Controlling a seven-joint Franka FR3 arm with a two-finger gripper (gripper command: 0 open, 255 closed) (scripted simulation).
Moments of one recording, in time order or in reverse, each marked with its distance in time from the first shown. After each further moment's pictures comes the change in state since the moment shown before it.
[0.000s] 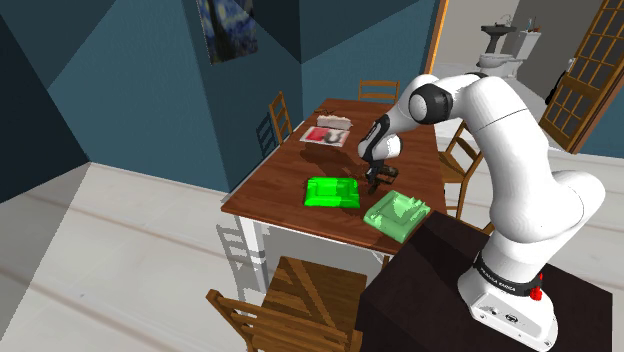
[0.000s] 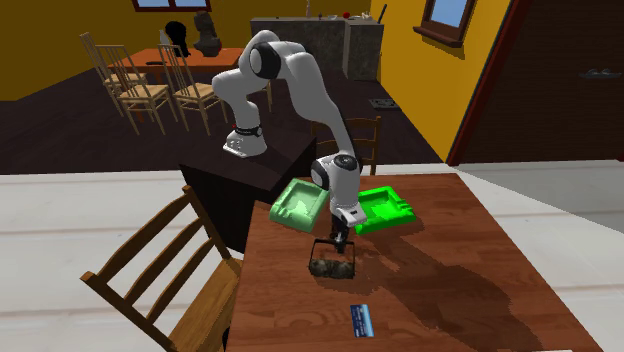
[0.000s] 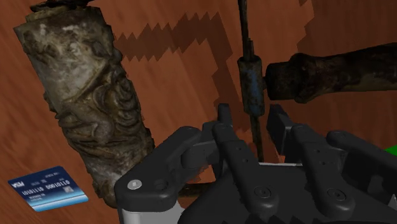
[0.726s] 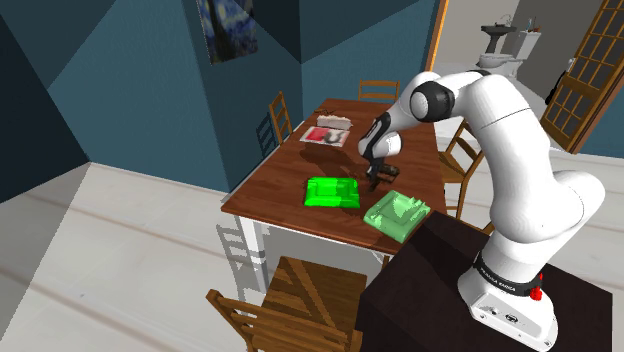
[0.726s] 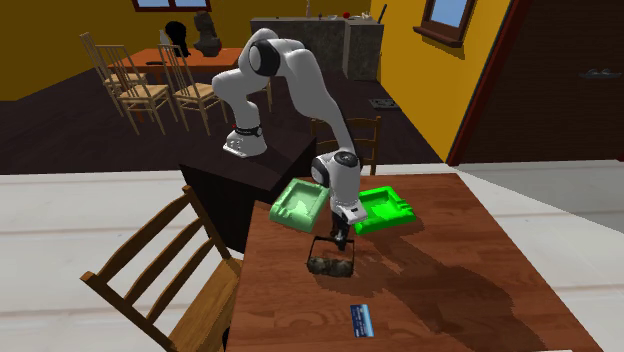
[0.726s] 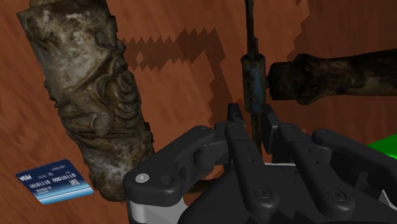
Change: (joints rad) arm 0.004 -0.024 -0.005 -0.011 -0.003 -0.013 0.001
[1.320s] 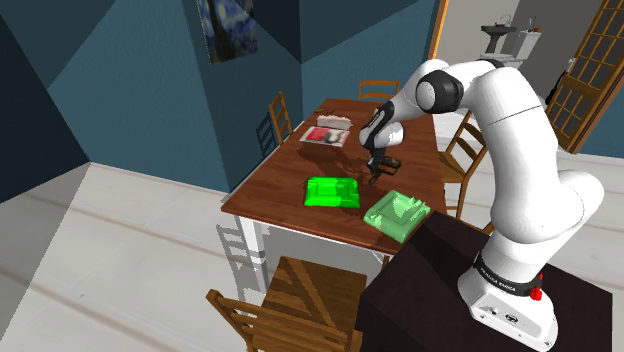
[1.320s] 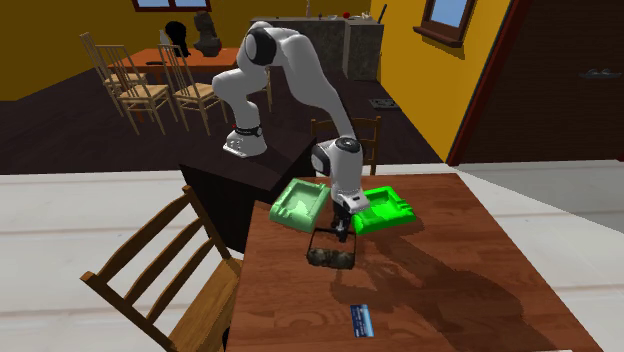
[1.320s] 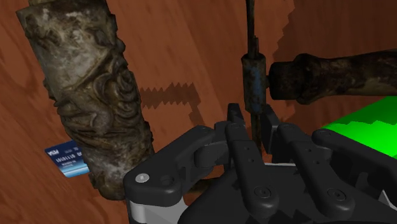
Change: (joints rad) arm 0.016 -0.100 -0.021 -0.038 -0.014 -0.062 0.006
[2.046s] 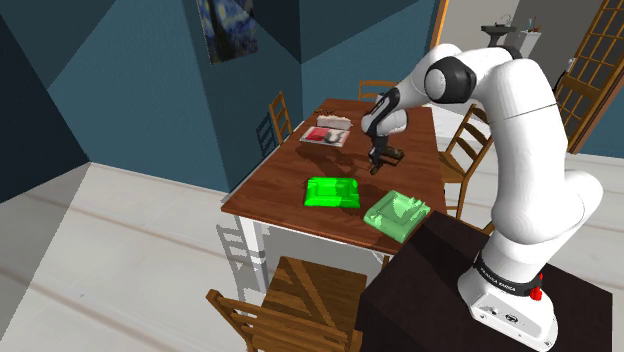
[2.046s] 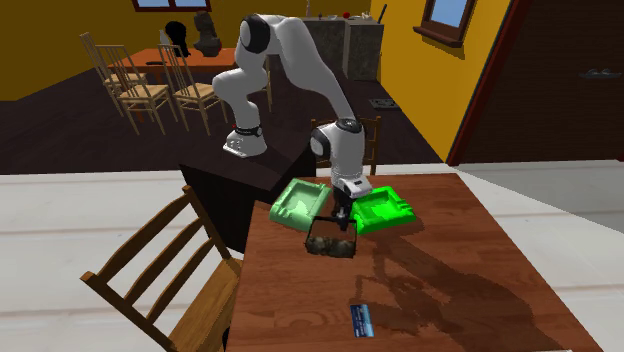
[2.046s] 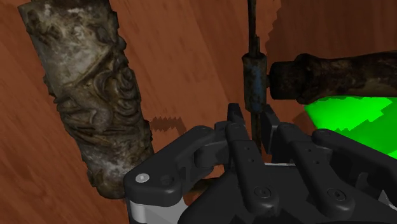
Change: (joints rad) arm 0.019 -0.119 -0.025 -0.037 -0.022 -0.082 0.009
